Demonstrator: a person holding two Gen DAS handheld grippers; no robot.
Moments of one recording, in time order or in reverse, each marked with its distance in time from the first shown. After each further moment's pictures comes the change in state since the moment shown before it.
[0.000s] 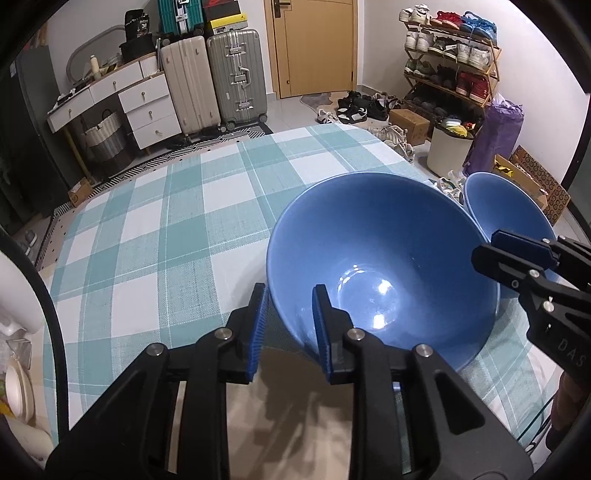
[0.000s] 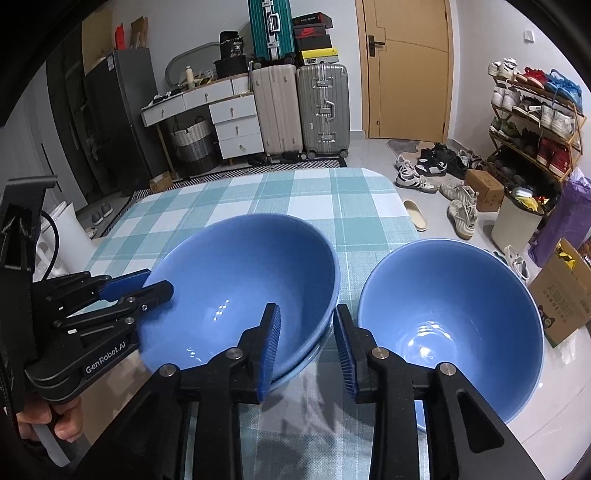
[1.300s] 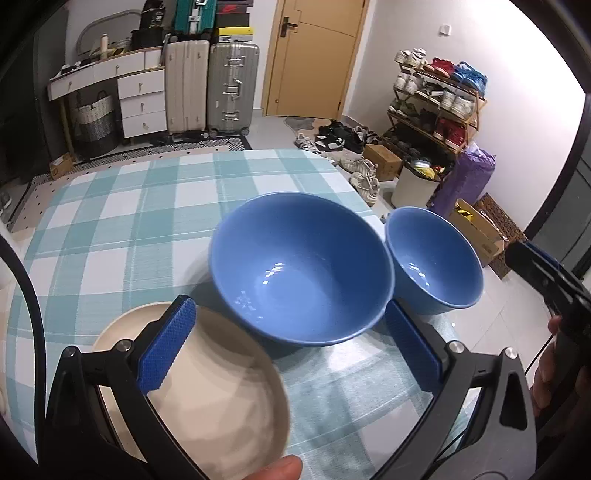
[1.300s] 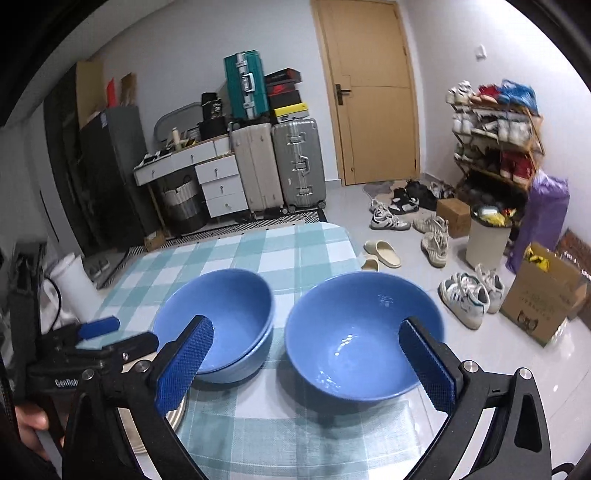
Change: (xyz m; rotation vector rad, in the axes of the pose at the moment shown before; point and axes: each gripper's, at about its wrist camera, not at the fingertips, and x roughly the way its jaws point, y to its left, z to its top) left arm -0.083 -0.036 -0.026 -0.146 -0.088 -0.157; right arm -0.127 -0.066 -0.028 0.105 -0.227 -0.041
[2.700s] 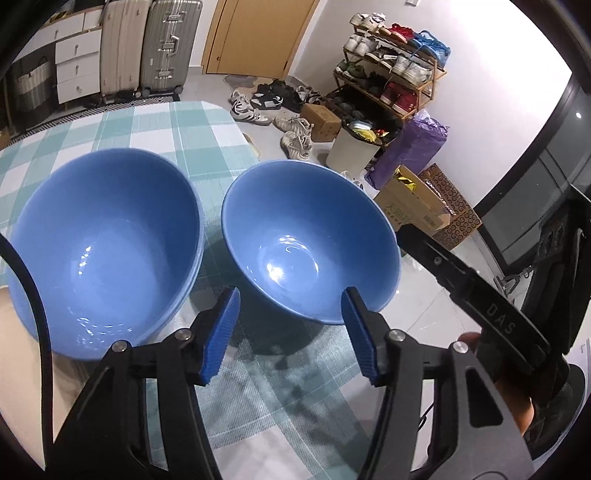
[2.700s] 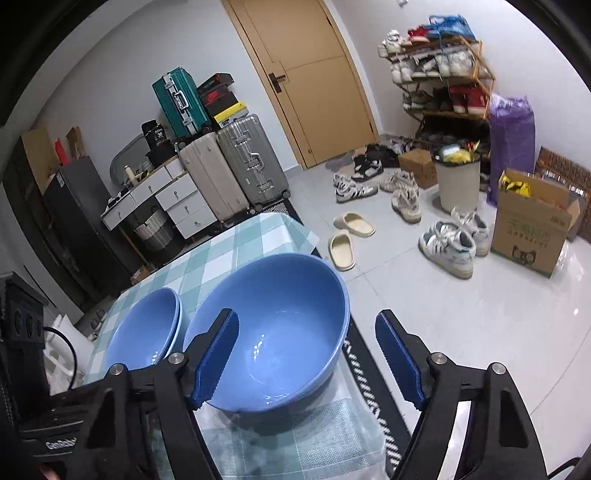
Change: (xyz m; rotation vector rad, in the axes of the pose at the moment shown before) left arm 0.089 -0.142 0.001 -0.012 0.181 -0.242; right arm 0.040 -0.120 -0.022 0.279 0.062 -0.012
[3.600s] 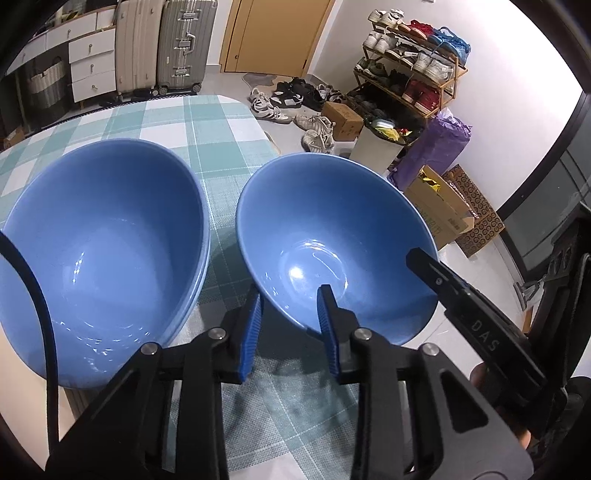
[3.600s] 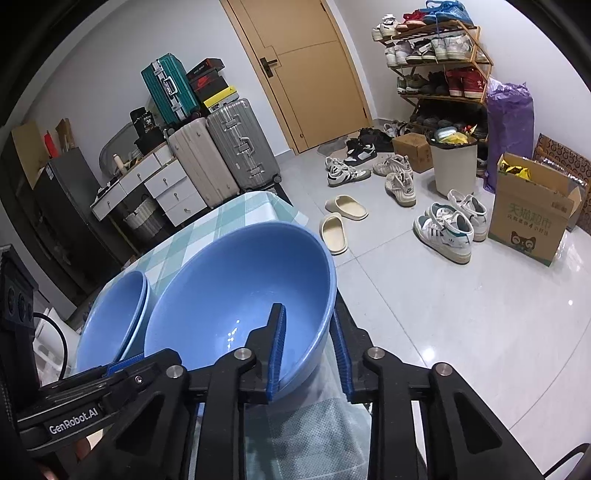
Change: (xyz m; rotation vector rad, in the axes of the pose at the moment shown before) left arm 0.050 0.018 0.013 -0.006 -0.006 0.086; right arm 0.036 -0.015 -0.013 0.003 0.041 -0.032
